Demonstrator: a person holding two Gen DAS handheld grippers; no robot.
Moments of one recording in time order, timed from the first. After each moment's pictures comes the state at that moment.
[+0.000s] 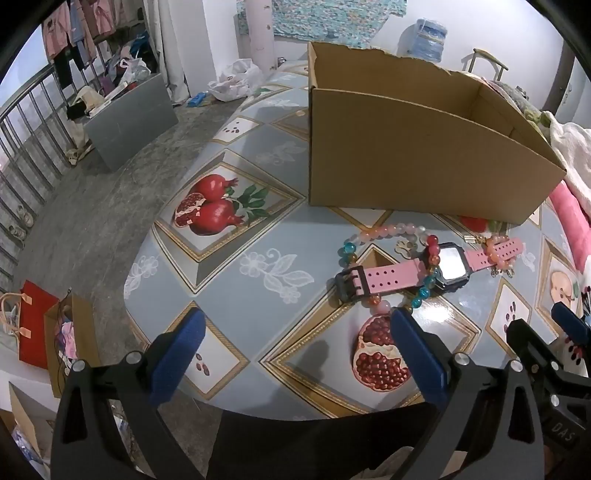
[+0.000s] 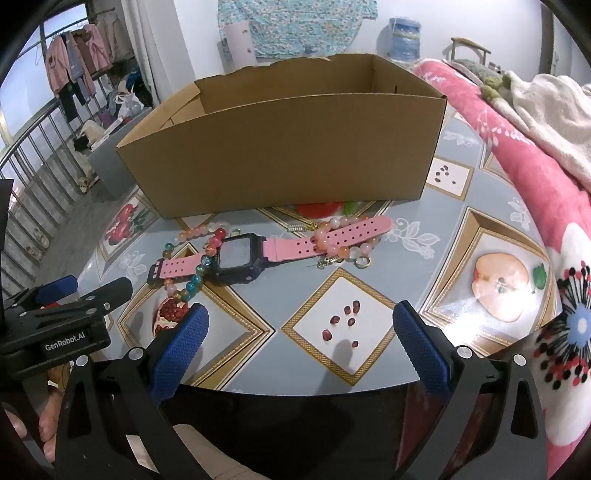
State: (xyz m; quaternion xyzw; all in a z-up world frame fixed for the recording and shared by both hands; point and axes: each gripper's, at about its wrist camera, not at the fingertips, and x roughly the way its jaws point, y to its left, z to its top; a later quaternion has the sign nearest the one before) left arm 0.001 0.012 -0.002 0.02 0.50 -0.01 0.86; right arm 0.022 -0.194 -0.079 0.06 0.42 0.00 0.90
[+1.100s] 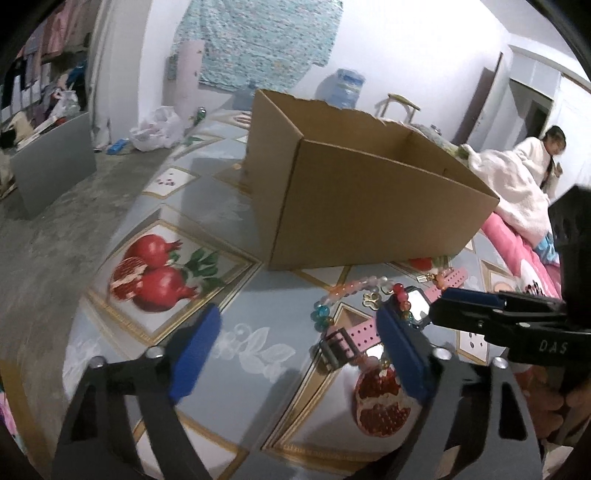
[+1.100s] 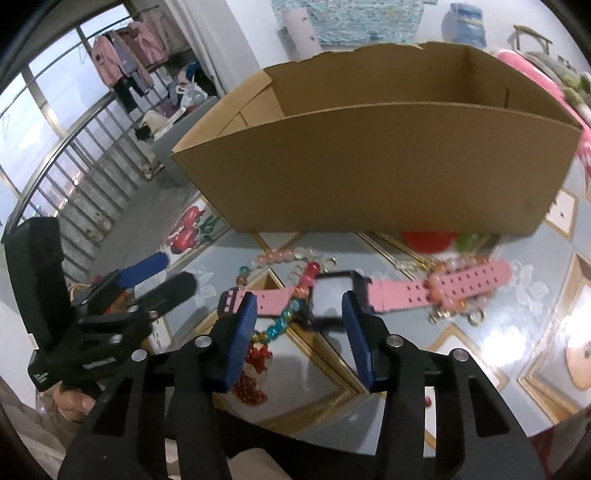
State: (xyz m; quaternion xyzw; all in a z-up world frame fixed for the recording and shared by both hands) left arm 0.030 0.052 -0.015 -0.04 0.40 -0.21 0.89; right arm 0.078 -0.159 -0.077 0.09 0.44 0.16 0.88
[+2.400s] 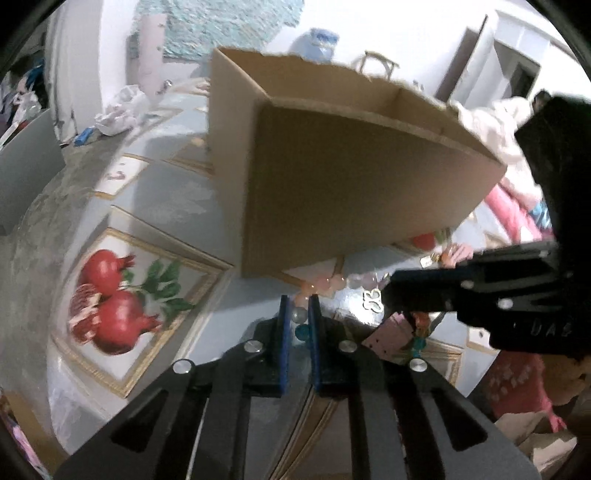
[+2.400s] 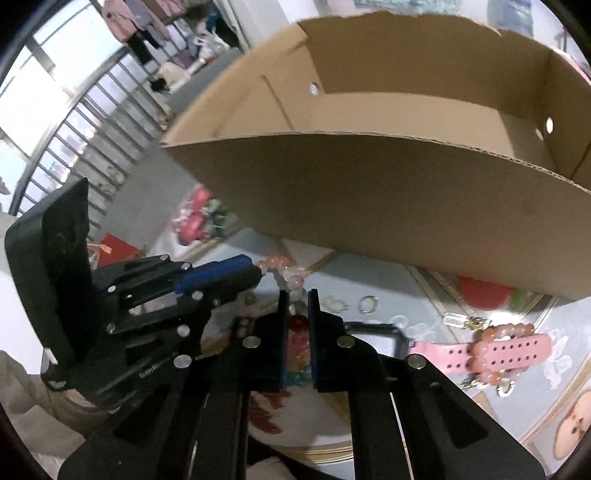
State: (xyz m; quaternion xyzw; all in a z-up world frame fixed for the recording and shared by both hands) left arm 0.071 0.037 -0.024 0.00 0.45 -0.25 0.86; right arm 0.129 -0.149 -0.075 0.07 0.51 0.23 0.83
